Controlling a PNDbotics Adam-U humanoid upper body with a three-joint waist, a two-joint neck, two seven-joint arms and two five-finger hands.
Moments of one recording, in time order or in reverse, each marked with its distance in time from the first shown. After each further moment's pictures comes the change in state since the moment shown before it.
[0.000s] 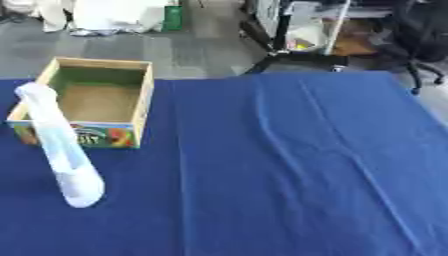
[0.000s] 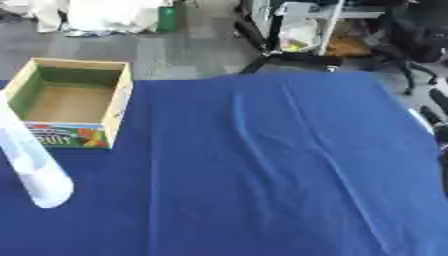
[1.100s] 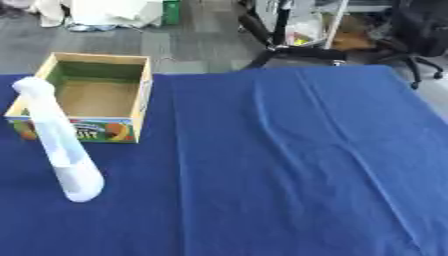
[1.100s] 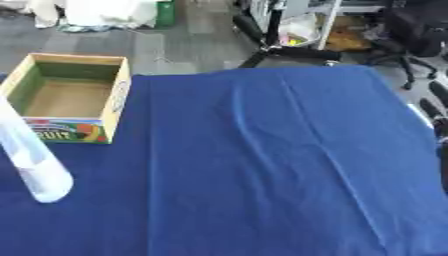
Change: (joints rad) left arm 0.010 0.017 0.033 0.134 -0.122 -0.155 -0.416; right arm 0.001 -0.001 0.000 0.000 -0.002 -0.004 -0.009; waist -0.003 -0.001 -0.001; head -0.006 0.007
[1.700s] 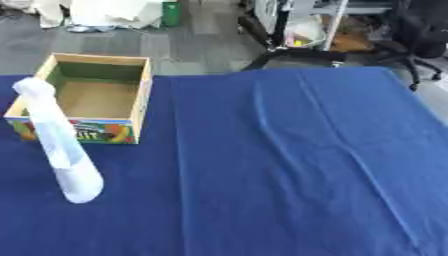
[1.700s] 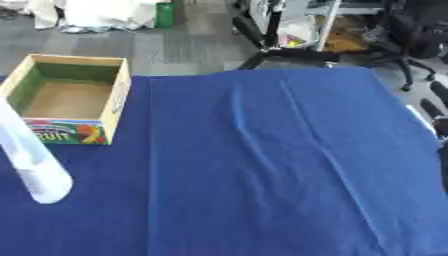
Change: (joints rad) left arm 0.000 0.000 0.000 0.007 -0.003 -0.011 -0.034; right arm 0.000 -0.005 0.000 0.000 -0.001 -0.007 -0.001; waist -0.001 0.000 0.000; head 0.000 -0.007
